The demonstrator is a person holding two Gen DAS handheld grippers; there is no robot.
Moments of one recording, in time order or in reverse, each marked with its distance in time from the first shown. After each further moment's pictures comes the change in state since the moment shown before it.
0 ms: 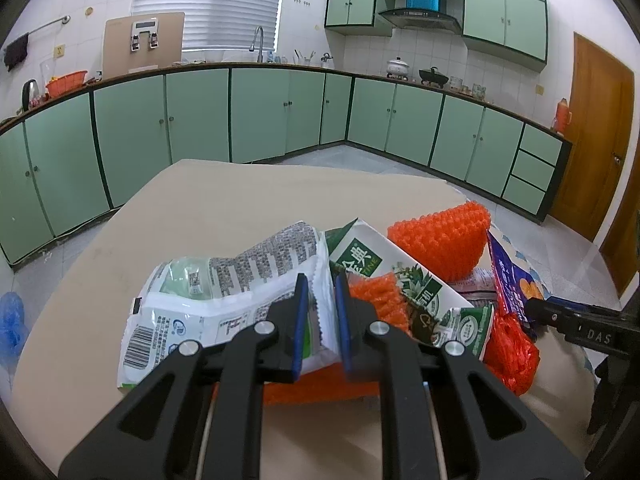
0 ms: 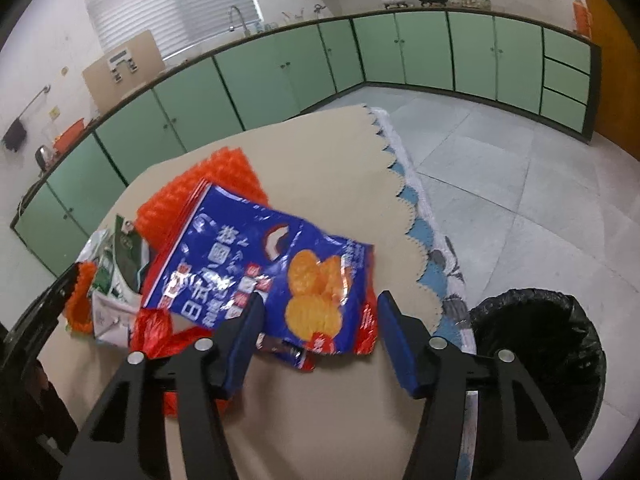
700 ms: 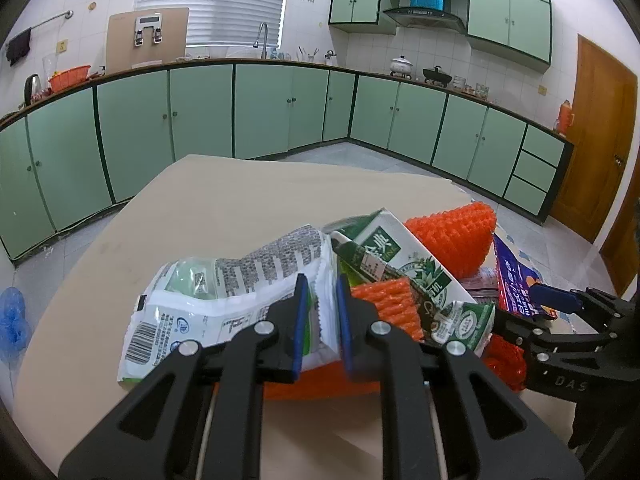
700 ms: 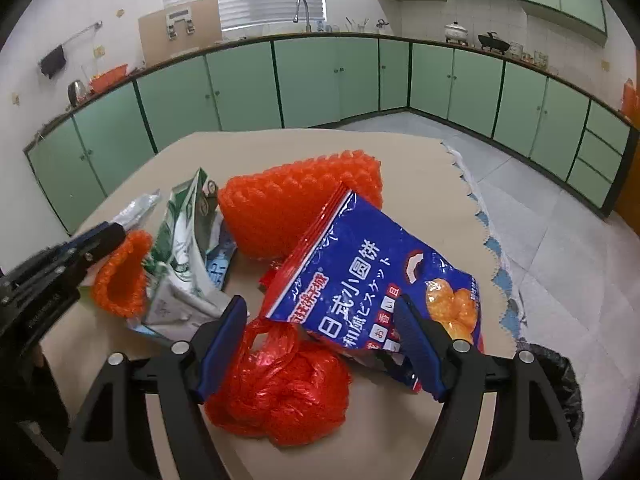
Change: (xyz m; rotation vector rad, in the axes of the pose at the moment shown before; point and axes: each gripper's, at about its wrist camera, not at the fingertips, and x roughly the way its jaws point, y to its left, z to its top) left arm -0.002 0.012 -0.002 -0.015 0.015 -0.001; right arm 0.009 0.082 -0.006 -0.244 -0.017 -0.036
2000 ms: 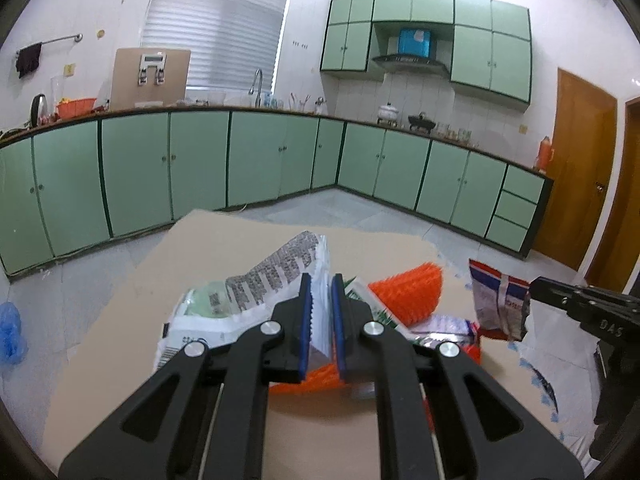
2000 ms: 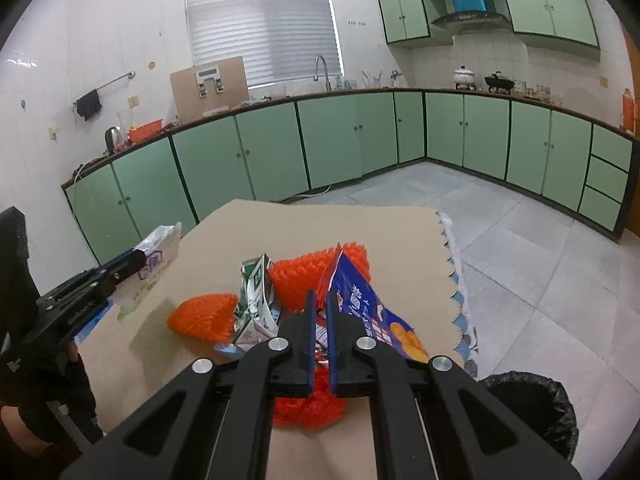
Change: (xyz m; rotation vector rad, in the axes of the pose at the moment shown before) left arm -0.095 0.000 0.020 -0.007 -0.184 -0.061; right arm -0.119 -0.023 0.018 0.023 -0.219 0.129
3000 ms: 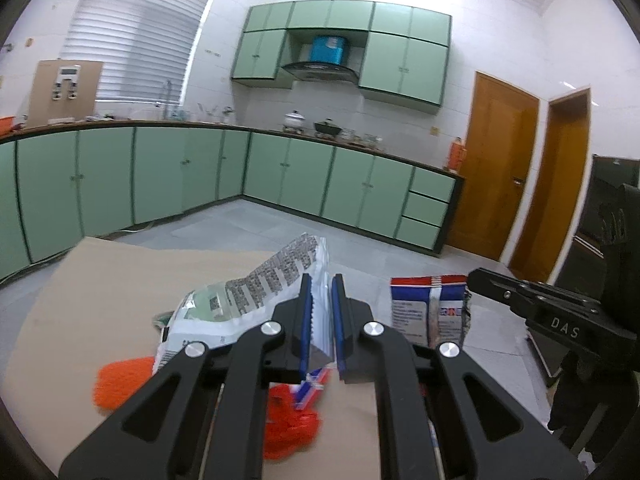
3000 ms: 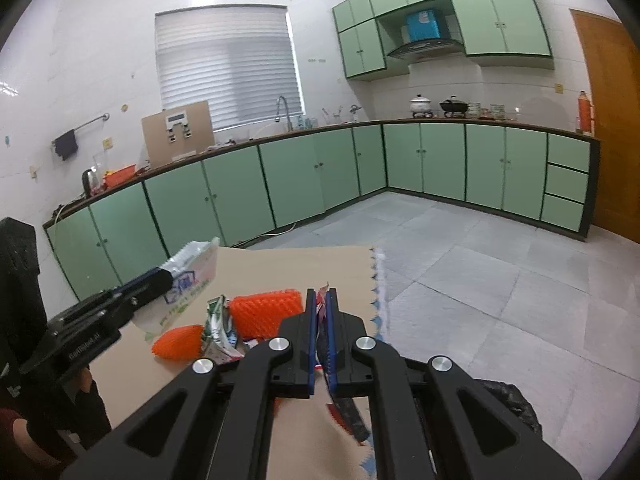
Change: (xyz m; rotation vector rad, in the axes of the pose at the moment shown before) left arm -0.008 -0.121 0.011 0.067 -0.005 -0.341; right arm -0.092 -0.063 0.005 0.073 -0.132 -0.116
